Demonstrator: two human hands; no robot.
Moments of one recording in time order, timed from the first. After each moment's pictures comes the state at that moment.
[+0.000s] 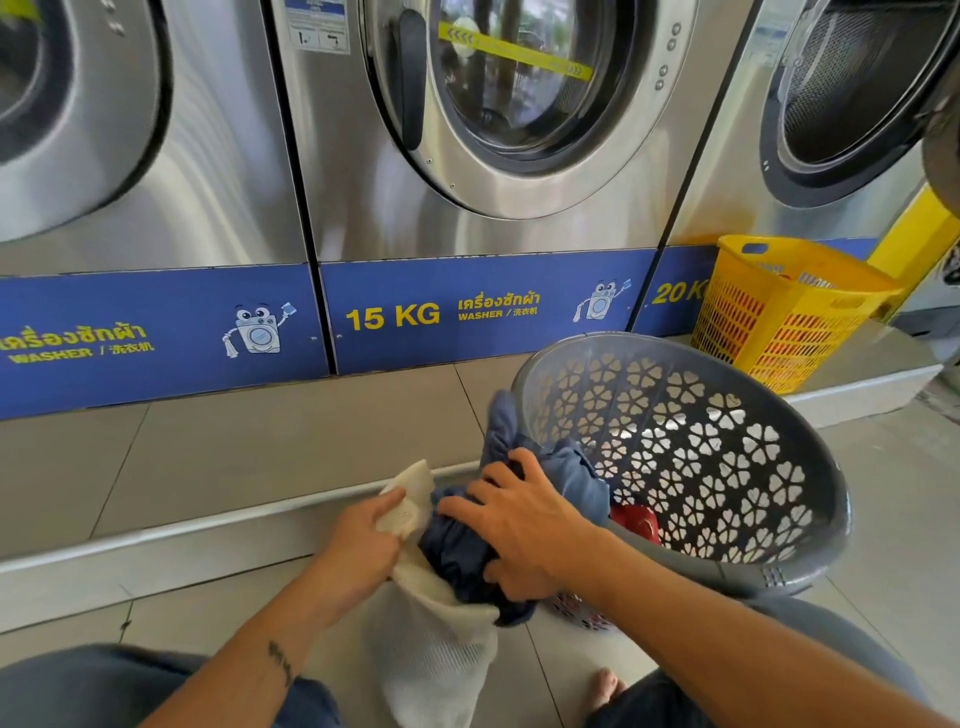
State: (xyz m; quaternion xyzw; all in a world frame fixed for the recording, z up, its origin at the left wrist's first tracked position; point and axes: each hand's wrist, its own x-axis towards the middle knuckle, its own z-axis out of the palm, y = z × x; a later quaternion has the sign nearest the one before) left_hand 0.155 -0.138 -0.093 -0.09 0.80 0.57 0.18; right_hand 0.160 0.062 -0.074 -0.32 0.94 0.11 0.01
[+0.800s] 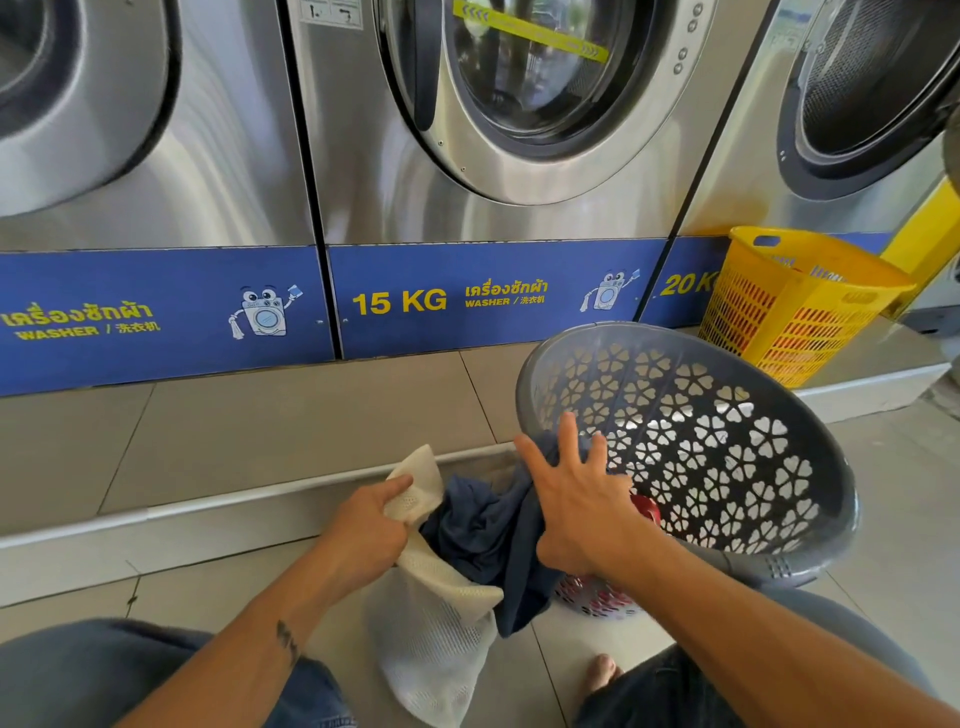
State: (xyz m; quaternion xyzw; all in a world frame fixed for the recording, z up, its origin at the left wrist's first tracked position) left_hand 0.149 -0.147 -0.102 -0.05 0.86 0.49 0.17; right_hand 0.176 0.076 -0.052 0.00 0.99 0.11 0.12
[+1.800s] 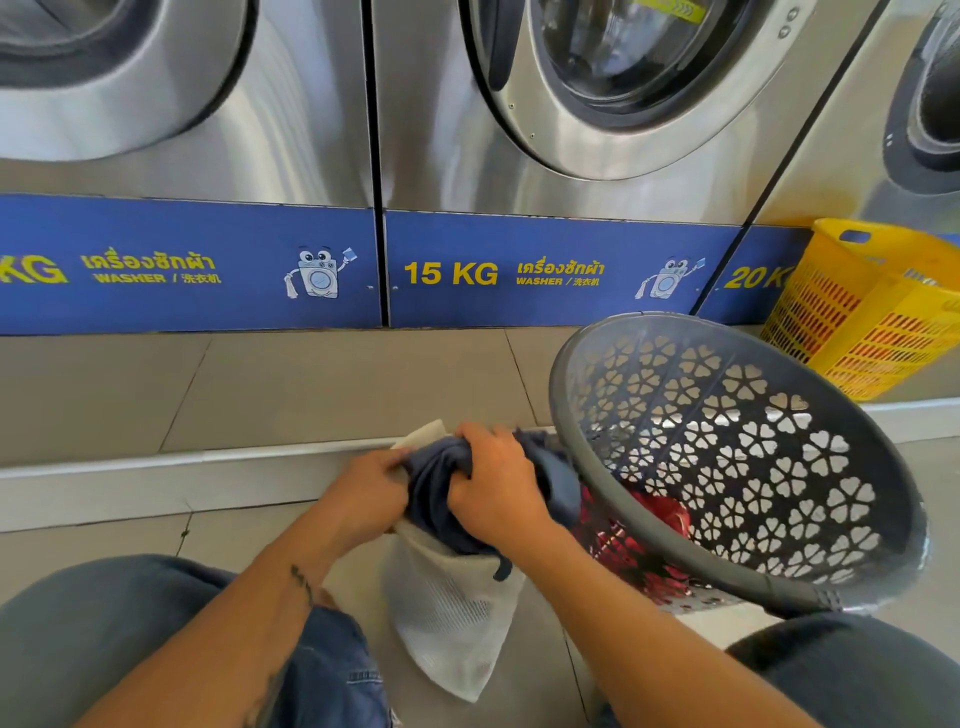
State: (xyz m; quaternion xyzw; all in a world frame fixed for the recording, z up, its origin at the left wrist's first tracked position) left_hand 0.146 -0.186 -0.100 -0.08 0.83 0.52 0.19; right_hand 0.148 -0.027 -0.093 -0.06 0.95 -0.29 0.01
